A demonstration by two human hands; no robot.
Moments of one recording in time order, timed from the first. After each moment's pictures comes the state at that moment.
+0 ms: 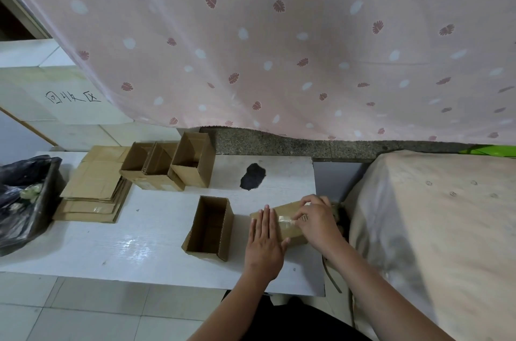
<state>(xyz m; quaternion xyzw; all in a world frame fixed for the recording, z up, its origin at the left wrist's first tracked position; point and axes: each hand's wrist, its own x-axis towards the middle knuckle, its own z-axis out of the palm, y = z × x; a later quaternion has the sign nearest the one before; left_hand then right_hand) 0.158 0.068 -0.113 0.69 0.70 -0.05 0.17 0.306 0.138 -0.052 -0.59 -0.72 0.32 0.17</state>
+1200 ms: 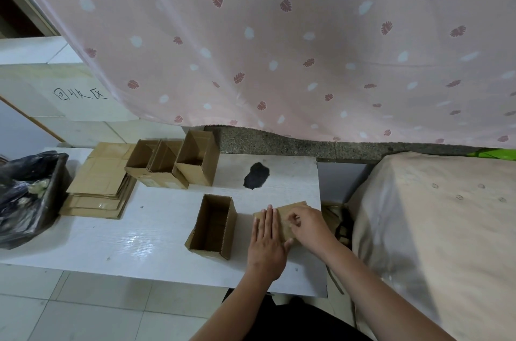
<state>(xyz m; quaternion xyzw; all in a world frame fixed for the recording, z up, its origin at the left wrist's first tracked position) 0.158 0.068 -0.114 0.69 0.70 -0.06 0.17 0.286 0.135 -0.050 -0.58 -0.72 0.37 0.09</state>
